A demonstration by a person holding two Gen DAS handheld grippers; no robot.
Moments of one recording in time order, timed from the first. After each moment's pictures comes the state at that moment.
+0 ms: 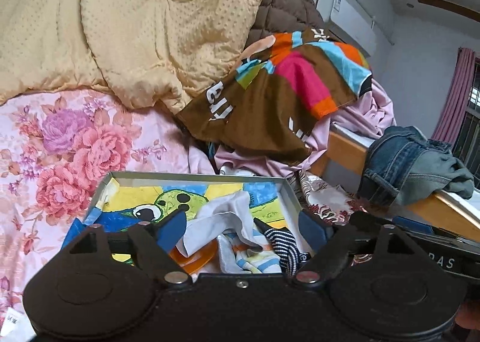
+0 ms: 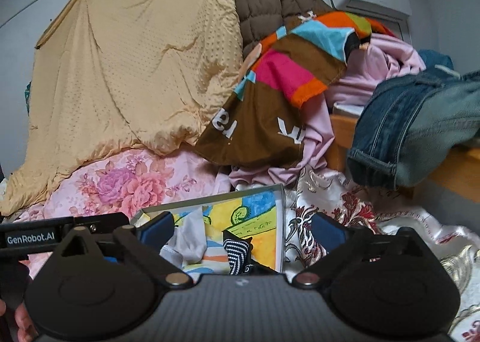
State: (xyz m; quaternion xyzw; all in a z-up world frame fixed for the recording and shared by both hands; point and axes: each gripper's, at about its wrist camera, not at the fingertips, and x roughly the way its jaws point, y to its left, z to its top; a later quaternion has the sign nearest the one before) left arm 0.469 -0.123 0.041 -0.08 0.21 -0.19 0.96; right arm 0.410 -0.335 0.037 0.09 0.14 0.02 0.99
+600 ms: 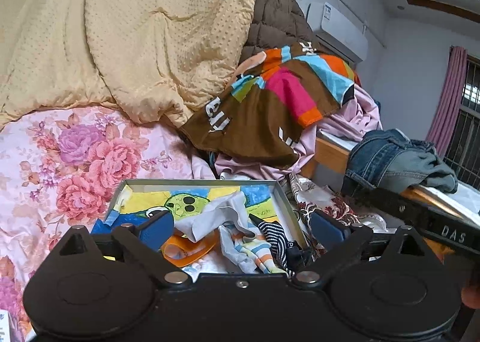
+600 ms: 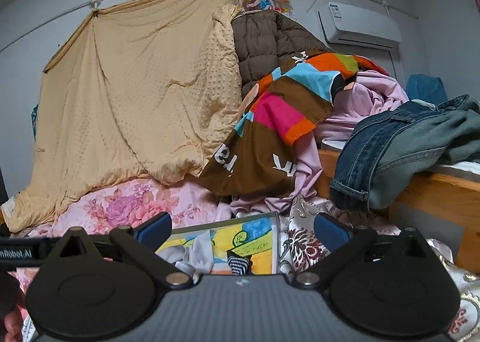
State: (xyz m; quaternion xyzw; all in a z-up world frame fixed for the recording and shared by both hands) left arm 0.406 -0.101 0.064 -0.07 0.19 -0.19 0.96; right arm 0.349 -0.337 0.054 0.09 0.09 0.02 0.99
